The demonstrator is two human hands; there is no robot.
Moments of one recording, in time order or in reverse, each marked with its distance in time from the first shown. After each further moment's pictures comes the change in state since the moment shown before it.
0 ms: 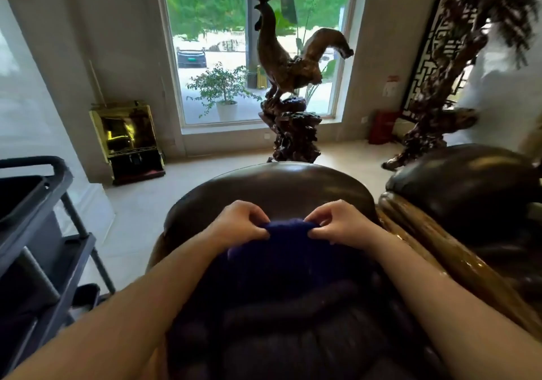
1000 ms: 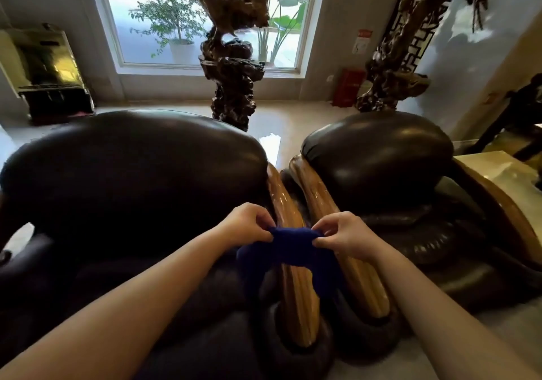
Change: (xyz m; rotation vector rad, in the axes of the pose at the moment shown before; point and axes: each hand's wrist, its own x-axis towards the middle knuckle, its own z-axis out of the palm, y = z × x) left_hand 0.154 0.276 0.414 -0.095 -0.166 -0.041; right_hand -0.181 0.397 -0.283 0.095 -0.120 0.216
